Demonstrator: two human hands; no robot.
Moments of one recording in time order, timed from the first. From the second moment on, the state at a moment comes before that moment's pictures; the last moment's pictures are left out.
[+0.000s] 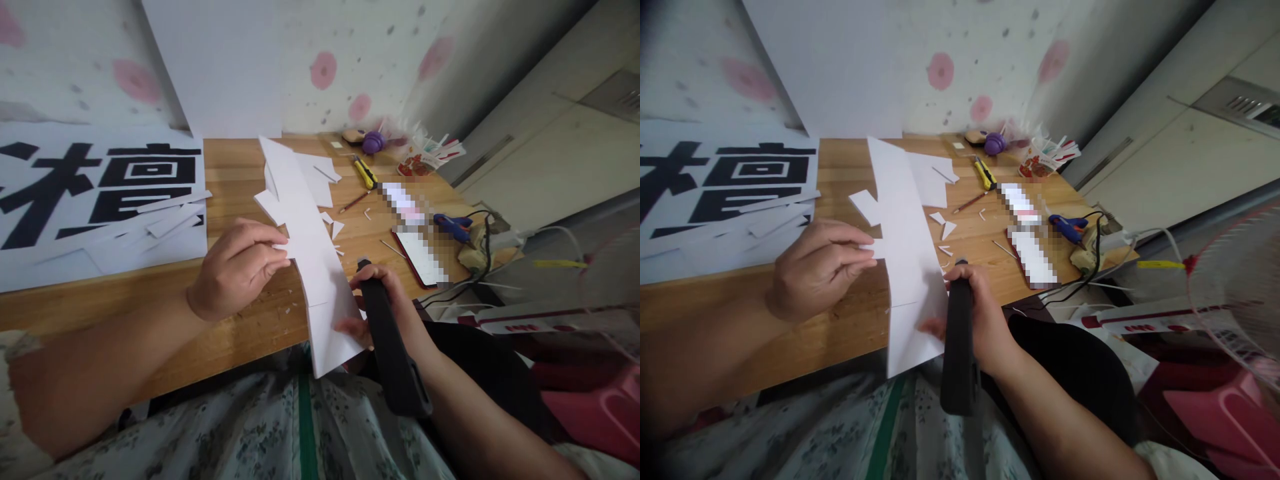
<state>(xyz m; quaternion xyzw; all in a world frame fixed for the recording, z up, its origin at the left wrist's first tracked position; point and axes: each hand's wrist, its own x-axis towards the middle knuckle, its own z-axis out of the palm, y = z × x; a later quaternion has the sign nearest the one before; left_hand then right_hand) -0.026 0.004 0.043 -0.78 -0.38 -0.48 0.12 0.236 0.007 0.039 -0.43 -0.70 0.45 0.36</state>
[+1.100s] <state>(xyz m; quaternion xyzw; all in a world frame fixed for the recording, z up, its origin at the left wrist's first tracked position) -0.024 0.033 0.019 -0.59 -0.54 -0.33 -0.51 0.245 0.016 0.048 -0.41 -0.74 0.33 0.42</state>
